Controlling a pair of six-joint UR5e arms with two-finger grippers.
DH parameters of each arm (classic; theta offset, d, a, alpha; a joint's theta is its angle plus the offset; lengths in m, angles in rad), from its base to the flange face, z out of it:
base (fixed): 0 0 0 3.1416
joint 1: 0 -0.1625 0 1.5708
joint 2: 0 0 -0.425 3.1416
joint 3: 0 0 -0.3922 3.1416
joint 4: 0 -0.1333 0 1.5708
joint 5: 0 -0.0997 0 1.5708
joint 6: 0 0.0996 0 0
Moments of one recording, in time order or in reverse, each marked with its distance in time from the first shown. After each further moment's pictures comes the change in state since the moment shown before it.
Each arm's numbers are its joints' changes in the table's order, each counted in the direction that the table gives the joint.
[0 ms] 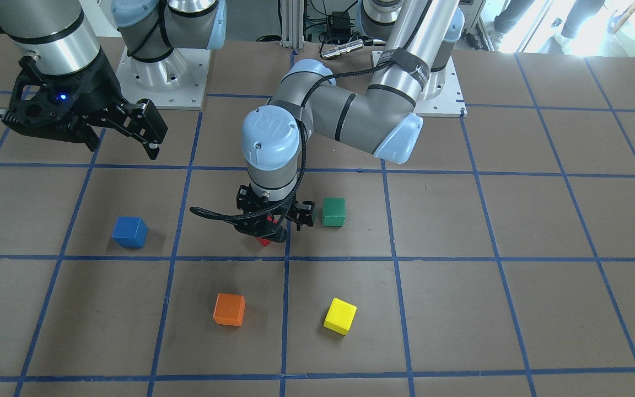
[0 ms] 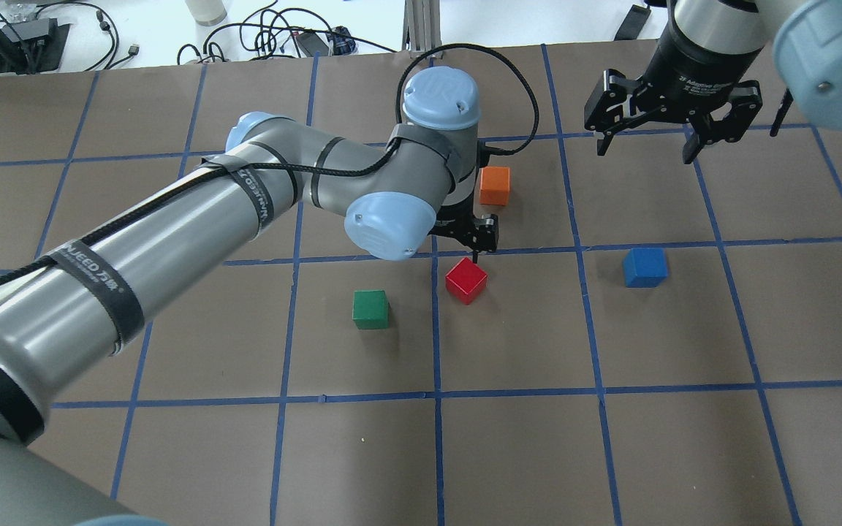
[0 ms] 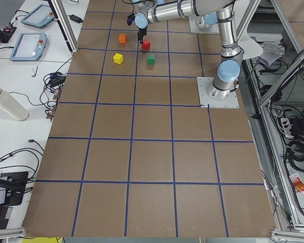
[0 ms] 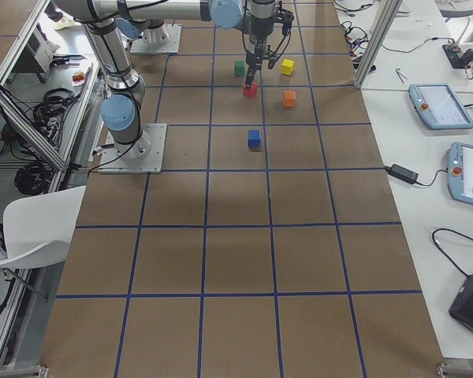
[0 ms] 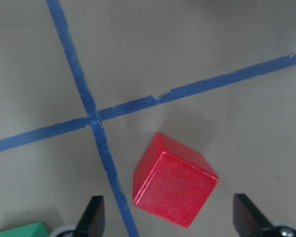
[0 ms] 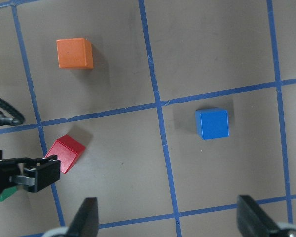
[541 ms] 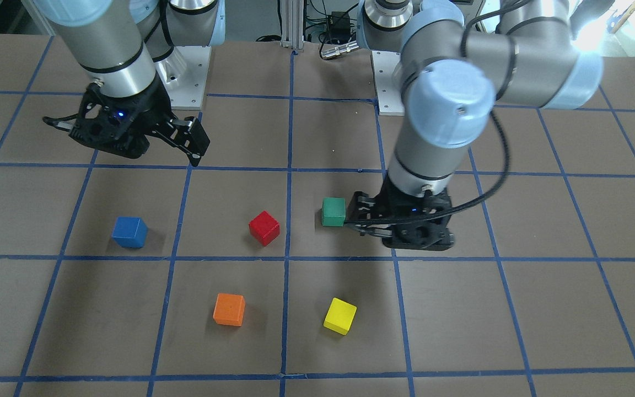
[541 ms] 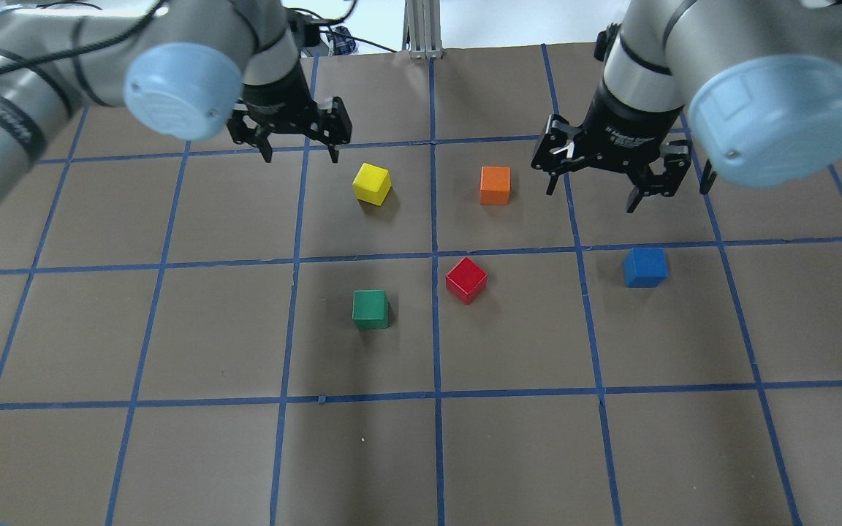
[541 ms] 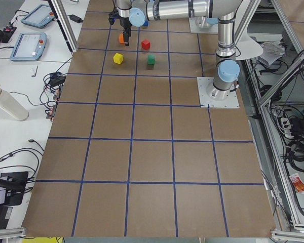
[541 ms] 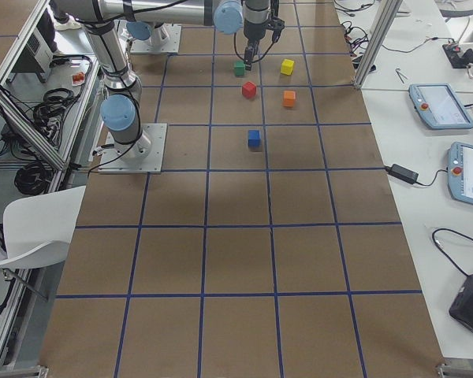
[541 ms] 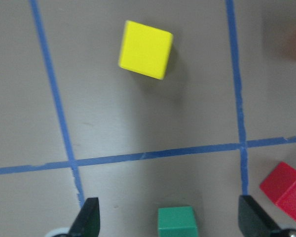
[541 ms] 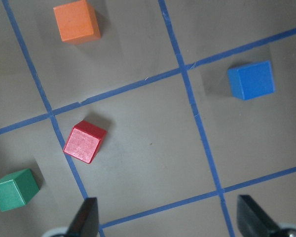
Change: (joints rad) left arm -0.331 -0.175 0.117 0.224 0.013 0.145; right arm -0.117 -0.019 0.123 0.087 -0.018 0.277
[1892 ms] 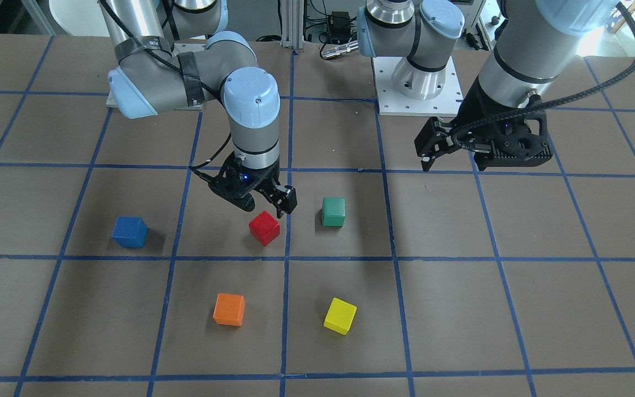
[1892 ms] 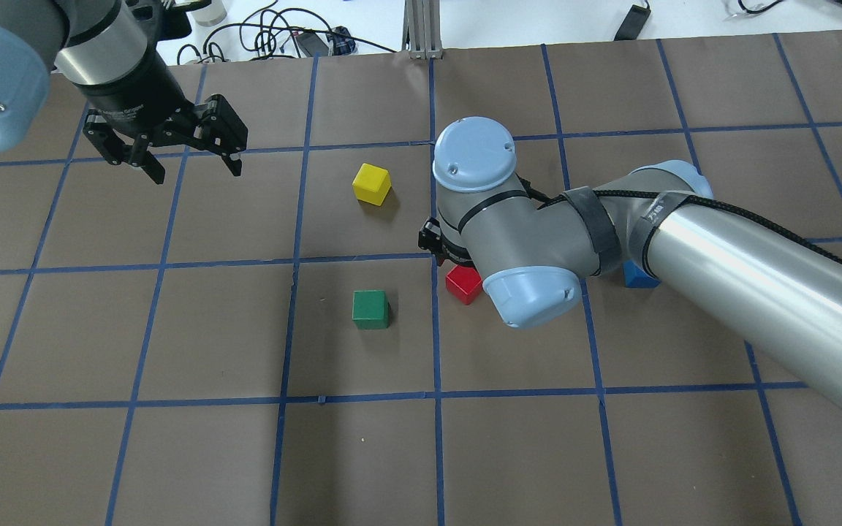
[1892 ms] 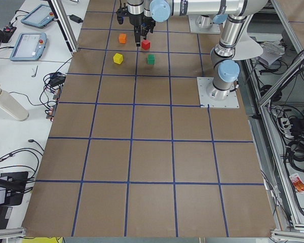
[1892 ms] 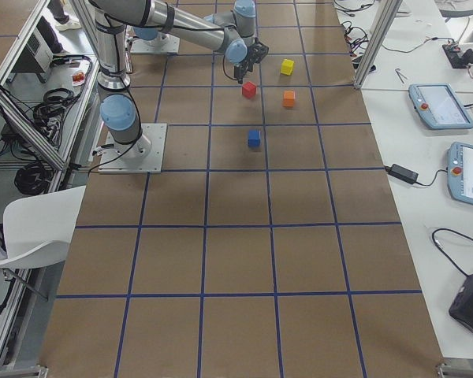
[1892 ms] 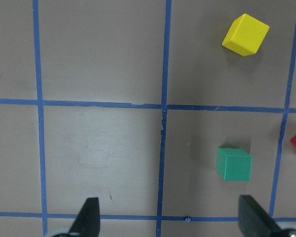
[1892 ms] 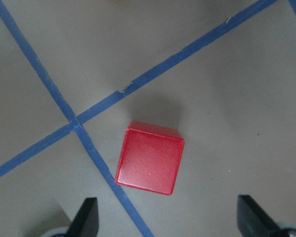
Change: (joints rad) left arm -0.122 -0.229 -0.117 0.139 0.011 0.042; right arm -0.260 -0.254 0.190 0.503 0.071 0.487
